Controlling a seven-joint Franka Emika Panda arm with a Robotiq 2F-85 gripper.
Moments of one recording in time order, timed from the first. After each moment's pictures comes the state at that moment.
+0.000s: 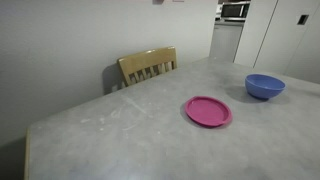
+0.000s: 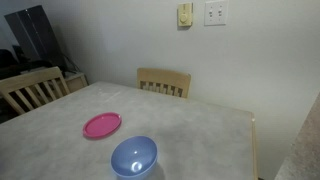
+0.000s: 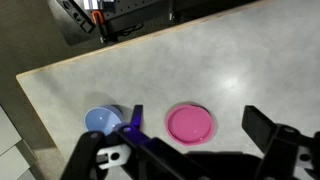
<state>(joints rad) 0.03 -0.77 0.42 -2.29 0.09 1.54 0.61</state>
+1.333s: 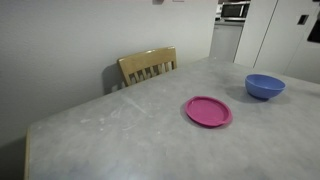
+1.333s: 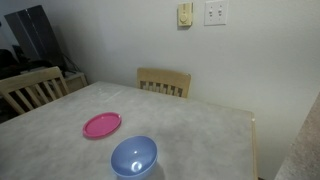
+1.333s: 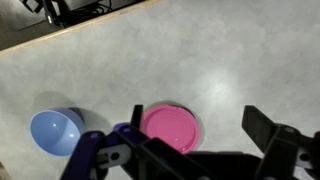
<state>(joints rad) 0.05 -0.44 0.39 -2.40 0.06 1.96 0.64</state>
